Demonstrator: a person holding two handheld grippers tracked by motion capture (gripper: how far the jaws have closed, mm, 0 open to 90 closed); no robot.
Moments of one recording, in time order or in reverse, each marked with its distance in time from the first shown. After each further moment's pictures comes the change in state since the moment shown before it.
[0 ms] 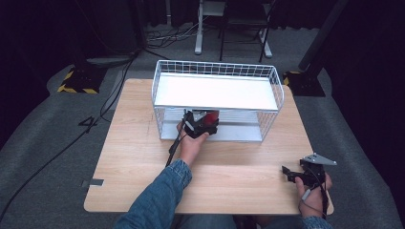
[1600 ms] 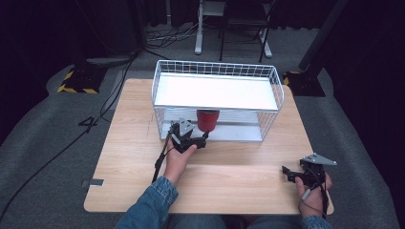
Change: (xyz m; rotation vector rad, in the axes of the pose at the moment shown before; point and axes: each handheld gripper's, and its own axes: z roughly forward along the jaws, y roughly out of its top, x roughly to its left) left arm 0.000 -0.017 -0.077 -0.007 -0.038 0.041; right arm 0.000 0.000 0.000 -0.001 -0.001 -0.002
